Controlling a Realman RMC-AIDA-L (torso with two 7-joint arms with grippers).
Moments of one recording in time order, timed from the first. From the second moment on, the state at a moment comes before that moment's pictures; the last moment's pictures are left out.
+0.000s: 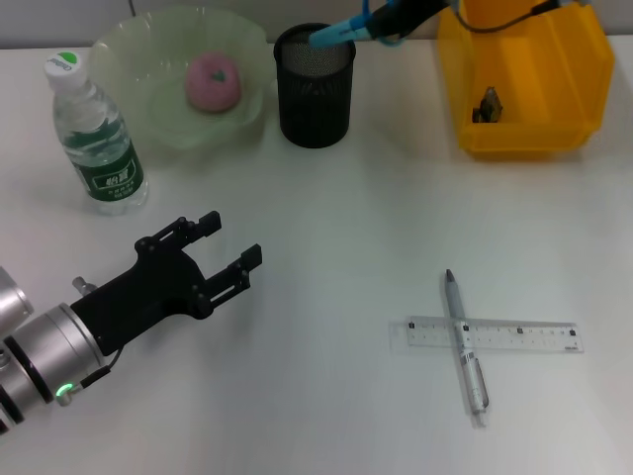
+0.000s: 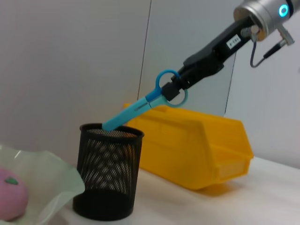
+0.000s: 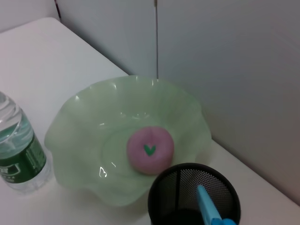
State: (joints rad) left arm -0.42 -2.08 0.61 0.04 1.64 1.37 -0.62; right arm 1.16 1.99 -0.95 -0.61 -2.50 -1.12 2.18
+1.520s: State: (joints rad) left arm -0.40 -2.07 0.61 0.04 1.64 1.38 -0.63; right arm 1.10 2.08 -1.00 -0.74 -2.57 -1.00 2.21
